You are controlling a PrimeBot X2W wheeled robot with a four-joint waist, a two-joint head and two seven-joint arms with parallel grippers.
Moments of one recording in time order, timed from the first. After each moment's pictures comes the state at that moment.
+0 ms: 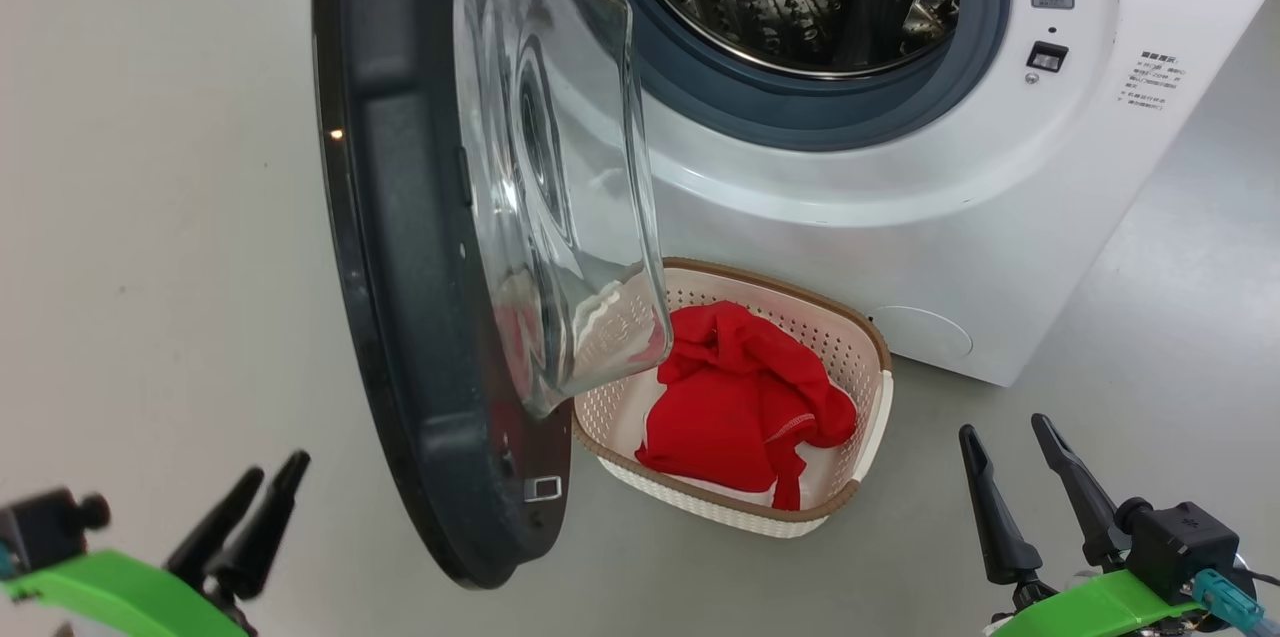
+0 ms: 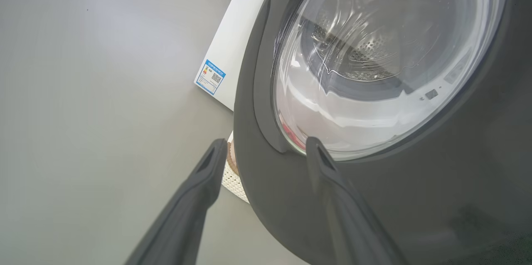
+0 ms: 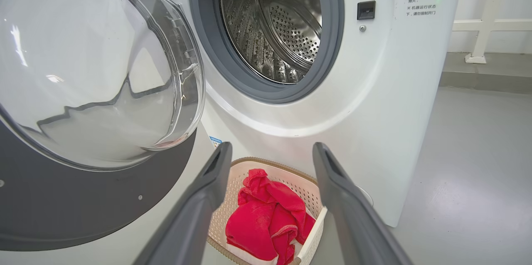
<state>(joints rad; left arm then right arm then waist) -0.22 0.60 -0.40 0.27 -1.33 -0.12 -0.05 0.04 -0.07 0.02 0.19 0.31 0.12 -0.26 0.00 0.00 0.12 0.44</state>
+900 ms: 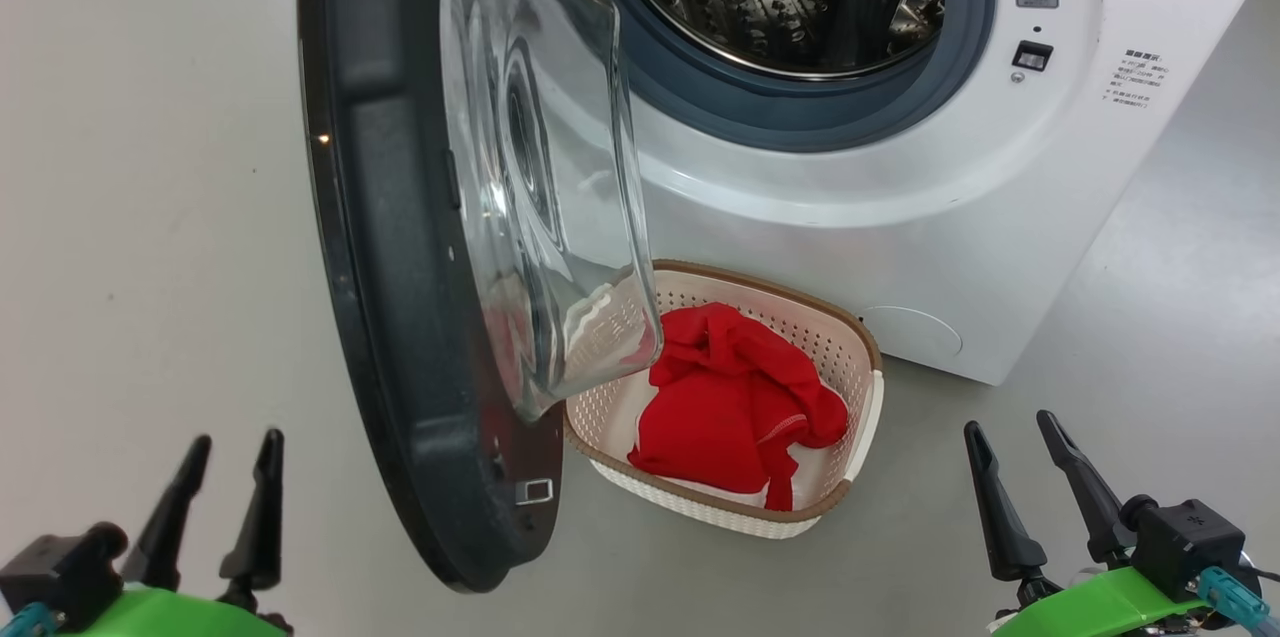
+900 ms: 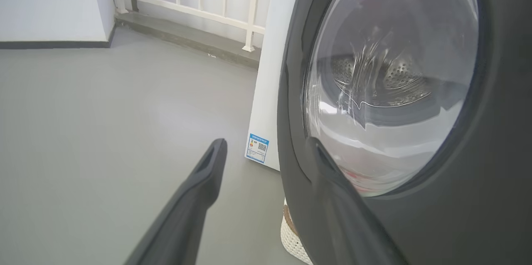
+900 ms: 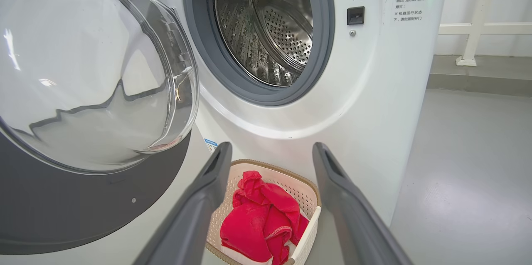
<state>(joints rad) -0.12 0.29 -0.07 0.32 -0.61 -0.13 -0.25 0.04 -0.07 0.01 0.19 0.32 0.12 -0.26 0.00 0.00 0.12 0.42</state>
